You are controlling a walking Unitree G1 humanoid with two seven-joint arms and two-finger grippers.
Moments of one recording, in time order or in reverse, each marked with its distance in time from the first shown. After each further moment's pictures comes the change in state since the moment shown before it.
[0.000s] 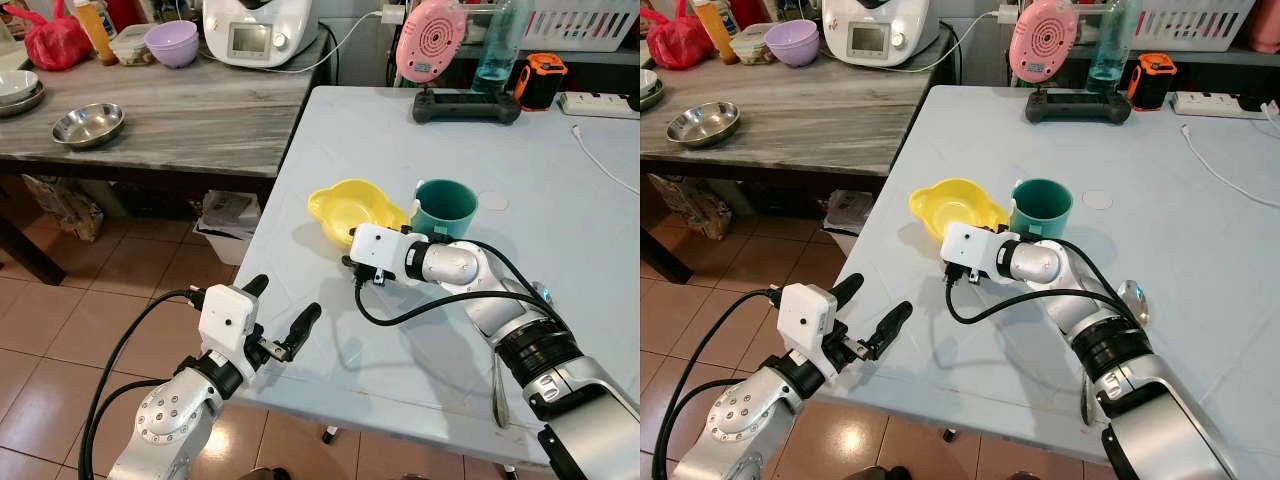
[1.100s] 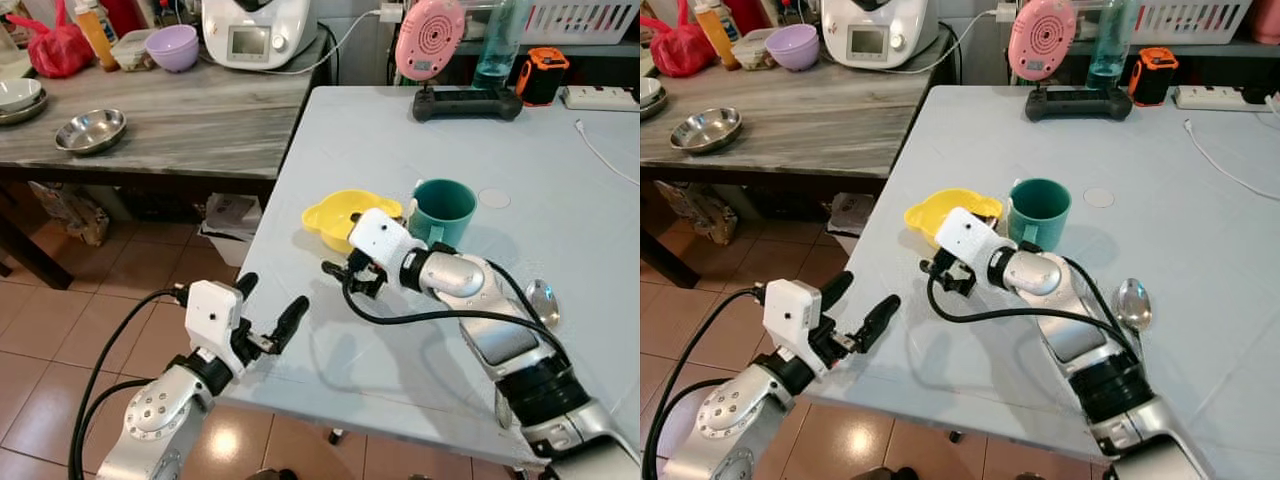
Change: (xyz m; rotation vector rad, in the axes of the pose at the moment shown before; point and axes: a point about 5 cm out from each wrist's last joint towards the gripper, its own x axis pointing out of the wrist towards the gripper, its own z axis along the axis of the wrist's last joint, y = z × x) left arm -0.003 0.009 0.002 -0.041 -0.011 0.030; right arm -0.012 0.008 0.025 0.205 -0.056 -0.081
